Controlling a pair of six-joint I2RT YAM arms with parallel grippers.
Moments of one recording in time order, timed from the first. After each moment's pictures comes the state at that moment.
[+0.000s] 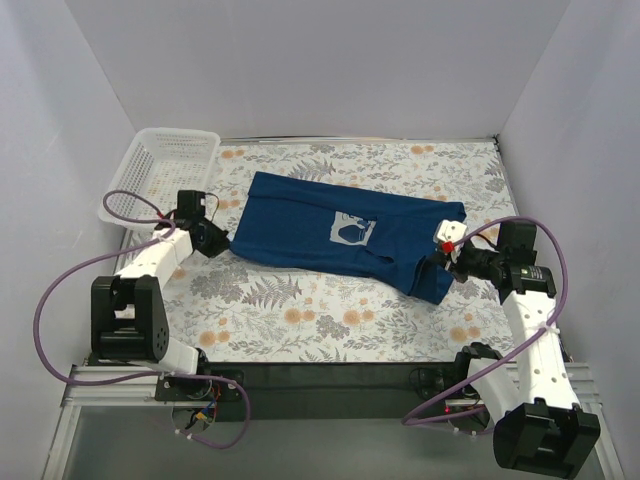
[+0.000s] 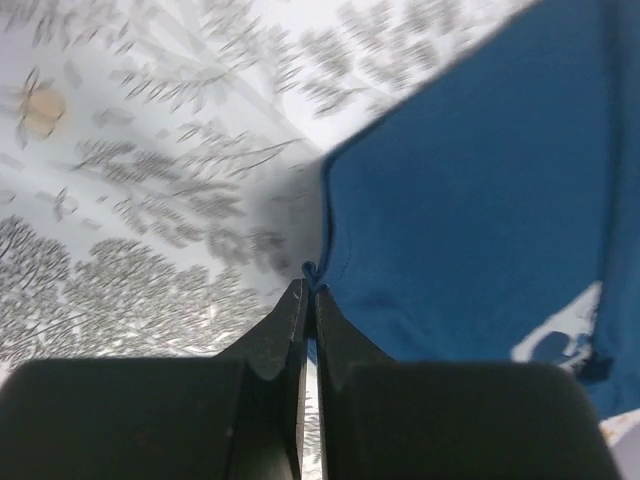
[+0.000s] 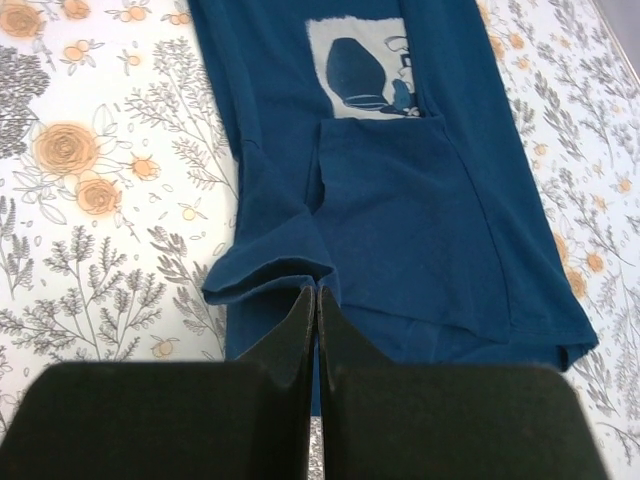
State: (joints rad) left arm -0.03 1.48 0.86 -0.43 -0.03 -0.95; right arm -0.10 0.85 0.74 -0.72 -0.93 -1.03
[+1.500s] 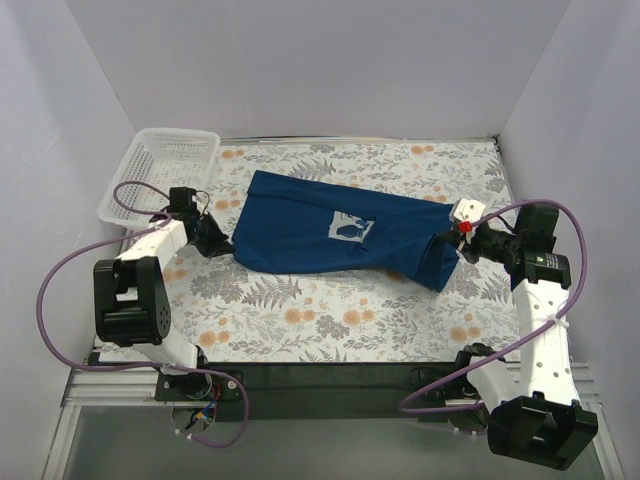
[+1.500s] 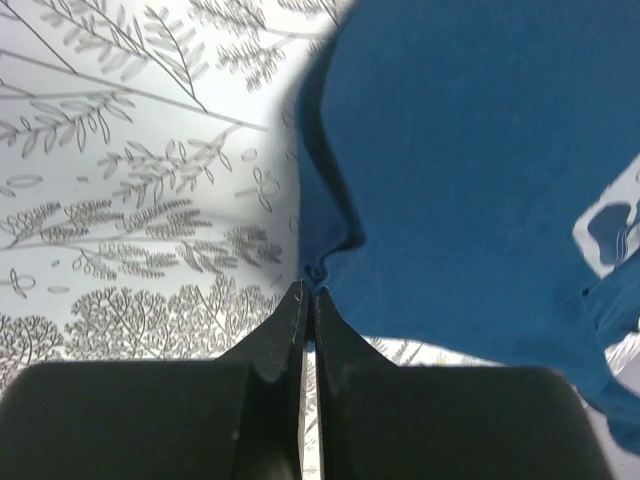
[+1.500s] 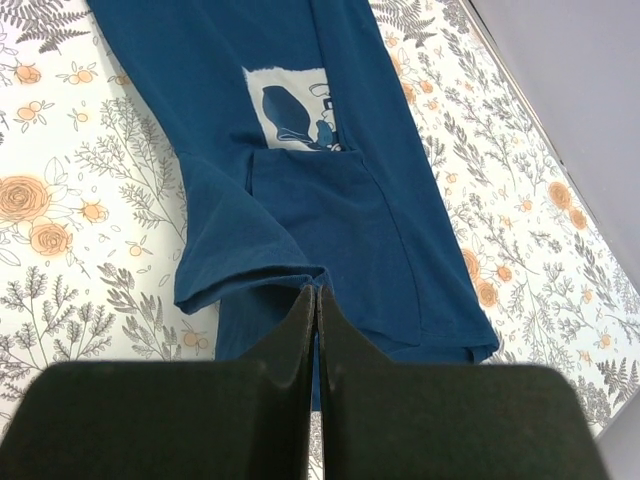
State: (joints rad) left arm 0.05 1.62 0.99 -0.48 0.28 -0.59; right arm -0.19 0.91 0.91 -0.72 -0.98 -1.00
